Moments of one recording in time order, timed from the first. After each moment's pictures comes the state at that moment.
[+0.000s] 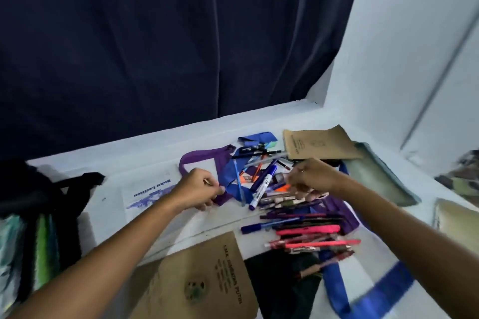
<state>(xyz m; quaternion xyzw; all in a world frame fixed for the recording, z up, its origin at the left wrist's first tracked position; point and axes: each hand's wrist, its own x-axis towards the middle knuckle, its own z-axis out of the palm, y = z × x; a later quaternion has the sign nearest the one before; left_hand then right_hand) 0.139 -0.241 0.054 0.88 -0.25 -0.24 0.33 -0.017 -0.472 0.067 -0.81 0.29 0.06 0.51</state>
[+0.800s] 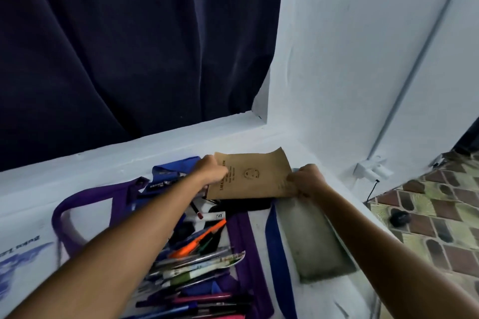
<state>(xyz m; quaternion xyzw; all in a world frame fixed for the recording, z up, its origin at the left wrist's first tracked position) 0.165 -0.569 0.016 0.91 -0.24 -0.22 0.24 -0.002 -0.739 -0.013 -0.72 0.49 -0.10 0.47</state>
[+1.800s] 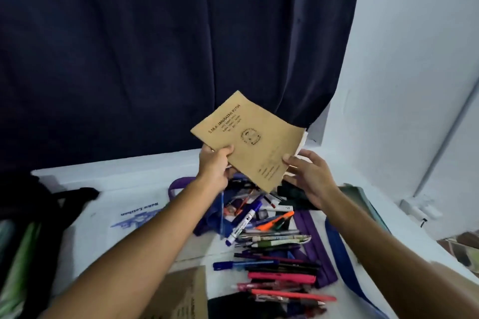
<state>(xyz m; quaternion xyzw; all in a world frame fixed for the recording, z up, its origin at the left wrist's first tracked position) 0.115 -0.382 0.126 0.54 -0.04 -0.18 0.82 0.001 -0.539 0.102 -0.56 0.22 -0.23 0.76</state>
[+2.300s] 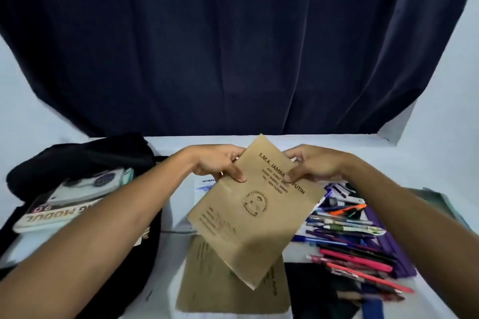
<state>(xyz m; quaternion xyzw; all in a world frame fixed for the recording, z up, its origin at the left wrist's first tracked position) 0.136 -0.166 0.160 0.79 -0.33 -0.37 0.35 0.044 -0.399 0.155 -0.84 -0.02 0.17 0.52</state>
